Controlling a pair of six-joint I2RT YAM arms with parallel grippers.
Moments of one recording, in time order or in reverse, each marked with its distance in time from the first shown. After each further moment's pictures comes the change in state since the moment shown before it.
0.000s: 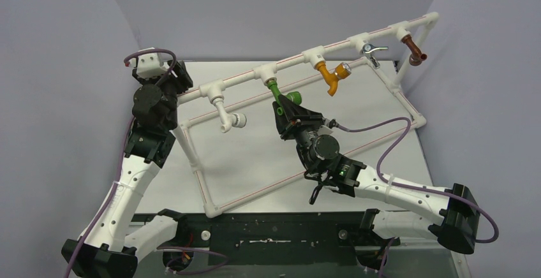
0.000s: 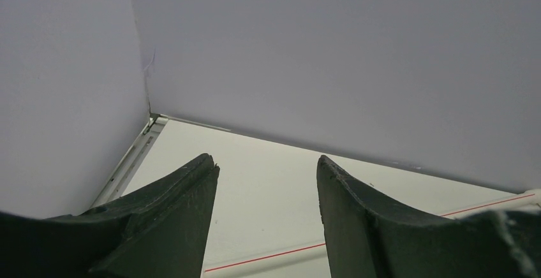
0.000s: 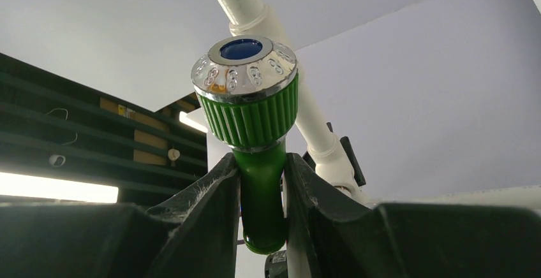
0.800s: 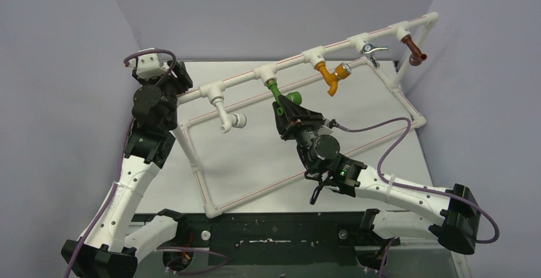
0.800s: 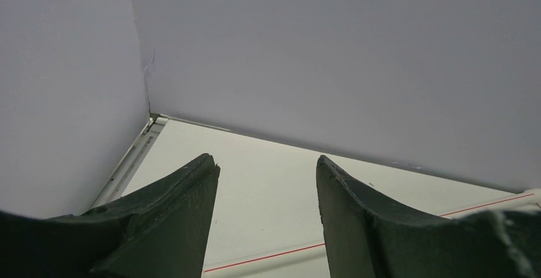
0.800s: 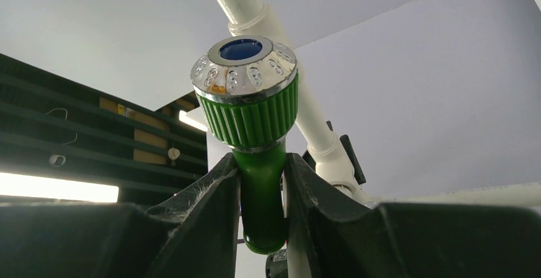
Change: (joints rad) left arm 0.000 -0.004 -0.002 -0.001 0.000 0.000; right arm -0.001 -0.006 -0.001 -0.011 -0.009 0.010
